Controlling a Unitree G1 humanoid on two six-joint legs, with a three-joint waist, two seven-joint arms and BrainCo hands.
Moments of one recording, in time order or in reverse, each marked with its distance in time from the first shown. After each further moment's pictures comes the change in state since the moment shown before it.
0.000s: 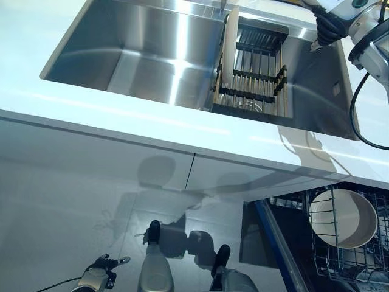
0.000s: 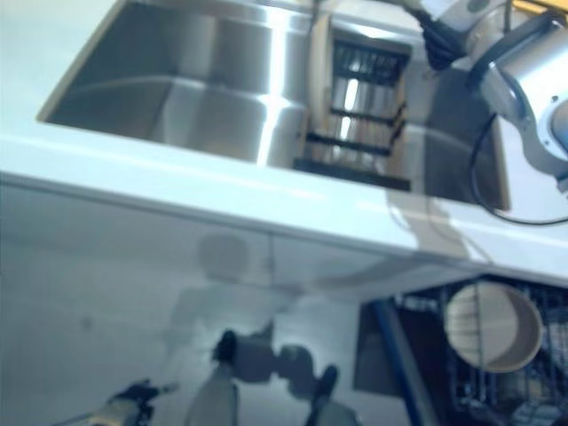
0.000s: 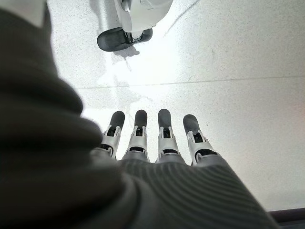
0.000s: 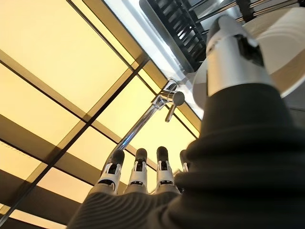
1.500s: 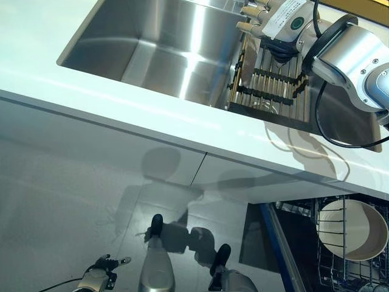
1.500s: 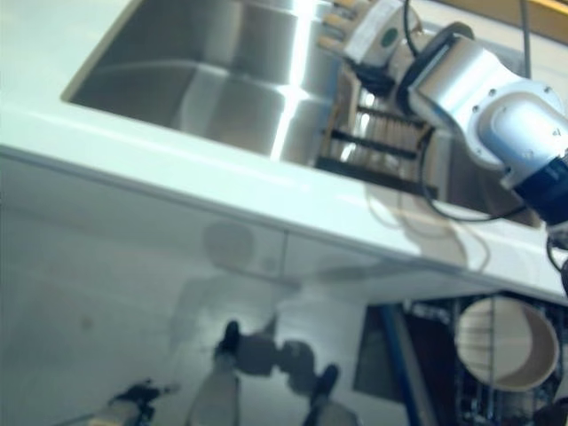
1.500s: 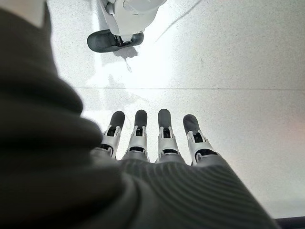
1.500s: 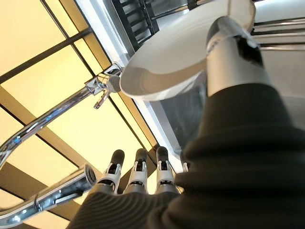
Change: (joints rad) left arm 0.017 0.000 0.001 -0.025 0.009 -0.018 -0.010; right arm -0.097 0.121 0.117 -0.015 -0.161 -0.056 0.150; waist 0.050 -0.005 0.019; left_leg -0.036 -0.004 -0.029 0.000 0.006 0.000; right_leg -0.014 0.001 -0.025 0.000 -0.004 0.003
